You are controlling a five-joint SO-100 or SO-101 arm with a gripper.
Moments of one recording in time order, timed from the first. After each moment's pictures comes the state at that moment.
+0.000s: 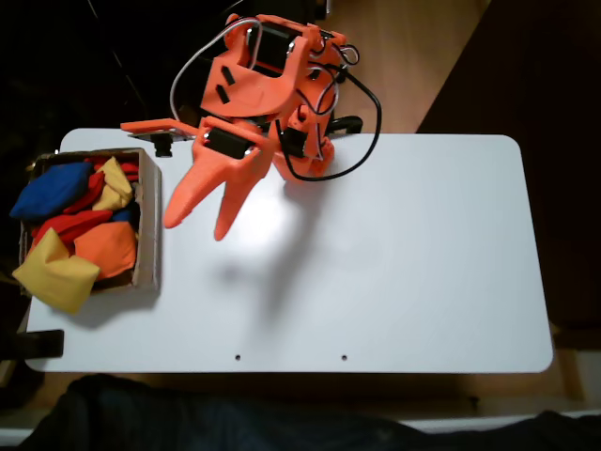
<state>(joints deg) 20.2 144.3 103.9 65.7 1.1</state>
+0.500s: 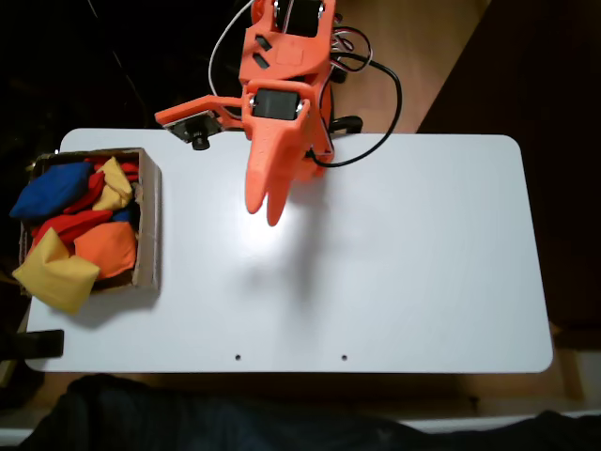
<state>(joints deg) 7.0 153.6 103.6 63.7 4.9</state>
